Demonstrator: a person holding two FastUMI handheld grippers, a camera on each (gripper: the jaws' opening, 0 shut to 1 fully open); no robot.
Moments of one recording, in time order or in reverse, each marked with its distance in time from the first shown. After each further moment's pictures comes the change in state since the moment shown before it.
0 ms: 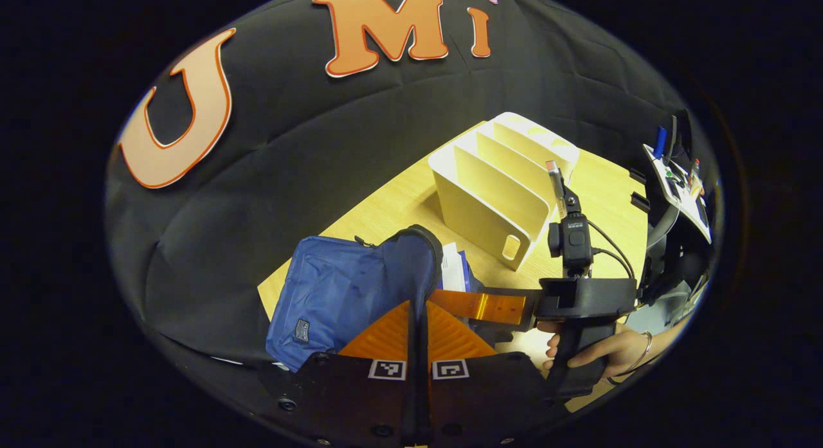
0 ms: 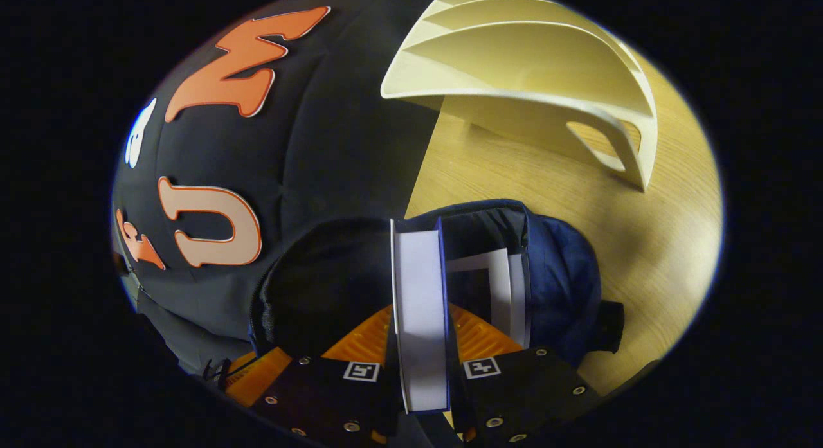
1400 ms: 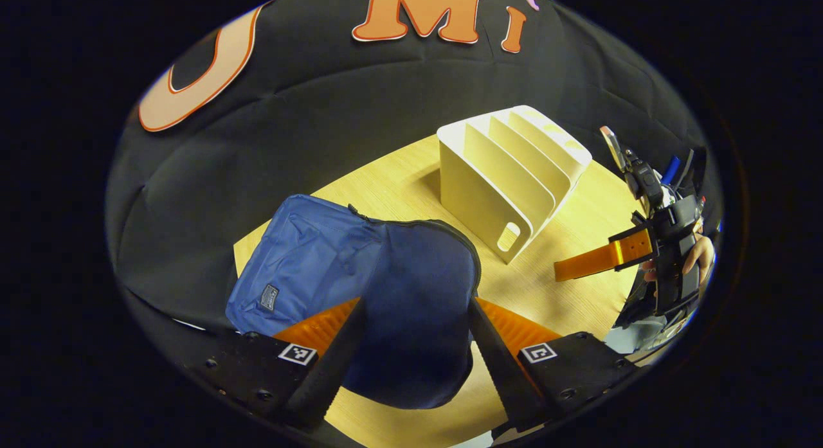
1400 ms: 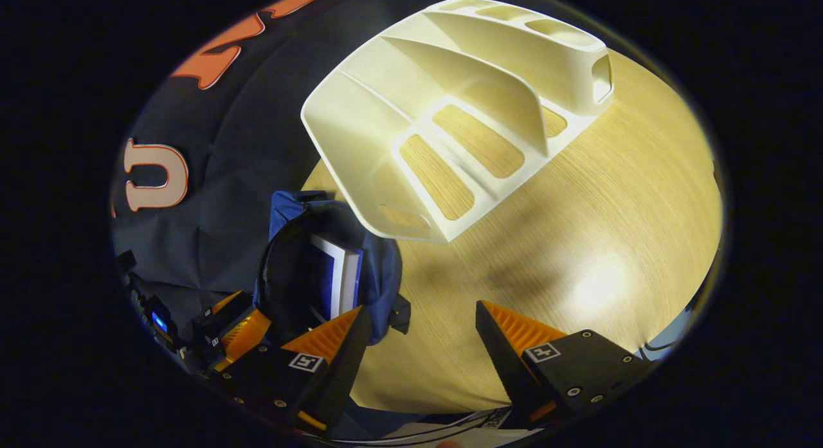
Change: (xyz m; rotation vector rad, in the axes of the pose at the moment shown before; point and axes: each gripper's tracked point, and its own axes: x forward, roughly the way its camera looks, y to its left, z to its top) left arm 0.022 -0.021 -0.036 -0.168 0.092 -0.040; right arm -0.160 -0.125 0.091 -0.283 0.228 -0.439
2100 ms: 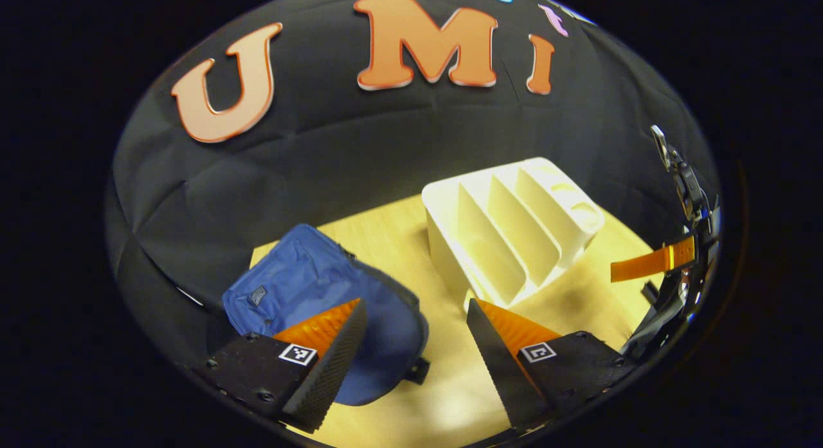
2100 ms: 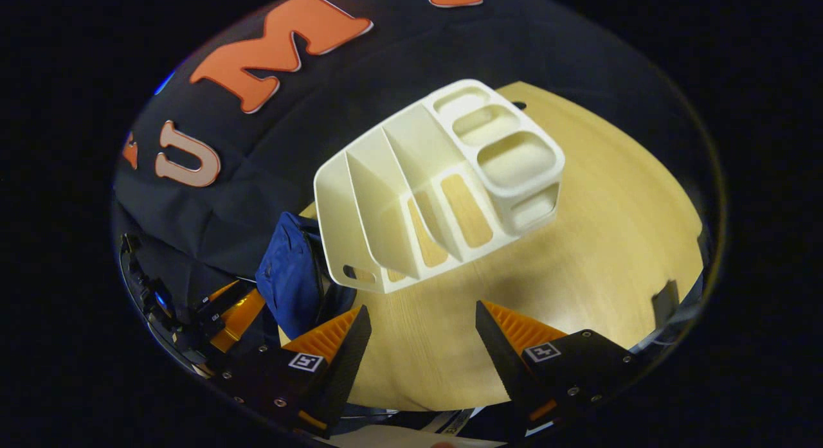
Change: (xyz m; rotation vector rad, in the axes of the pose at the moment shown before) left arm -0.031 -0.106 0.088 -0.204 -0.277 0.220; right arm -0.139 -0.075 0.119 -0.308 -0.242 0.028
